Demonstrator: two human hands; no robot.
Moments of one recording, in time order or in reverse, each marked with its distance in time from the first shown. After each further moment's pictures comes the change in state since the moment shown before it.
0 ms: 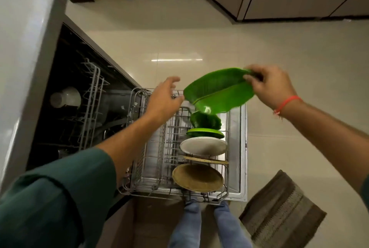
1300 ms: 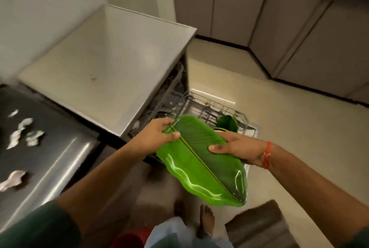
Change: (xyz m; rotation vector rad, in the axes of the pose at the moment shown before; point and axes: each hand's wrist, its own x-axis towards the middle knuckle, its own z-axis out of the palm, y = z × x) left_hand -0.425 0.003 -0.108 -0.458 0.069 -0.078; right_hand -0.308 -0.203 -0.054 0.614 -1.186 0.122
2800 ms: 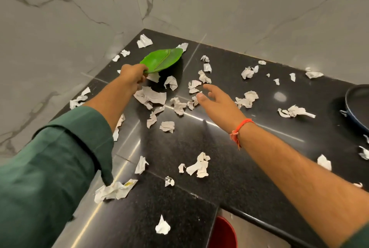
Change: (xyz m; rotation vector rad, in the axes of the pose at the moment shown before) left_hand -0.775 -0.531 -0.359 -0.975 1.929 -0.621; right_hand 0.237 0.085 0.907 -1.091 -0.714 -0.394
